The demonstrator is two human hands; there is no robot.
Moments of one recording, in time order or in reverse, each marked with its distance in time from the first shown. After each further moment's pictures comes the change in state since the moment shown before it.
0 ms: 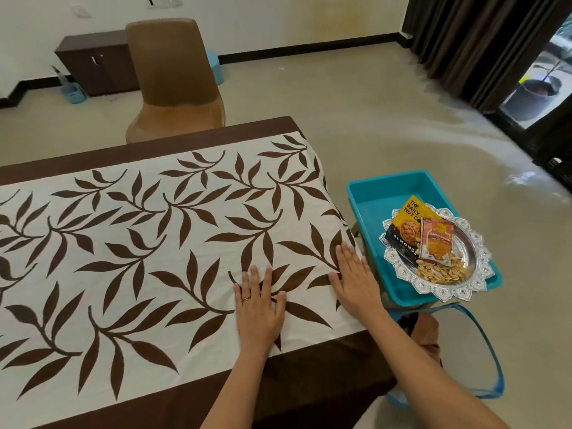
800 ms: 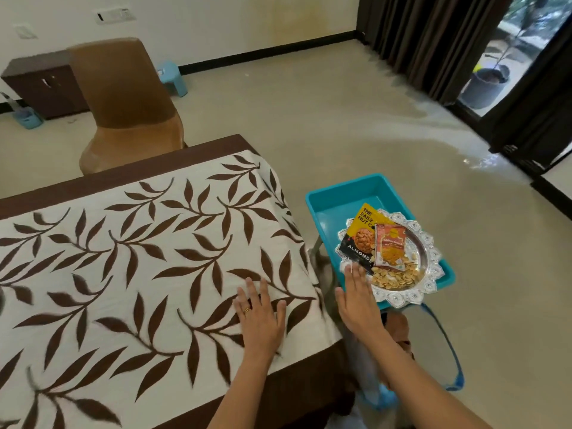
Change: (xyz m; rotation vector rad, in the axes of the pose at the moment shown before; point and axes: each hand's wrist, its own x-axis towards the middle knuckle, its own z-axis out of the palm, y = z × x) left_hand 0.027 0.121 0.011 -0.033 -0.164 0.014; right_hand -0.021 0.100 -0.034 0.121 0.031 0.238
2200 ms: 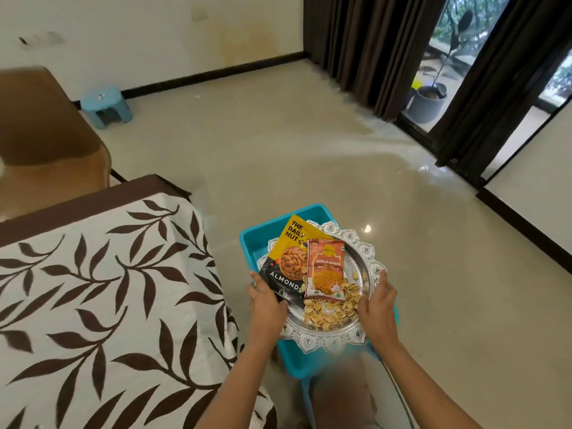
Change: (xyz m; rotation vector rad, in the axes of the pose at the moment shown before) left_hand 0.132 0.220 0.037 -0.518 -0.216 -0.099; right_hand 0.090 0.178 -0.096 0.389 0.317 0.353
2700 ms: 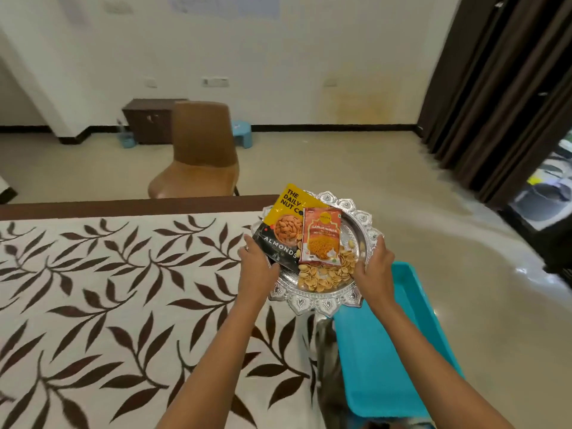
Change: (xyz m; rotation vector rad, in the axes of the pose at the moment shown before) left_hand -0.058 -0.021 -0.262 -0.099 0.475 0.012; right_hand -0.041 -0.277 0.026 0.067 -0.138 -0.446
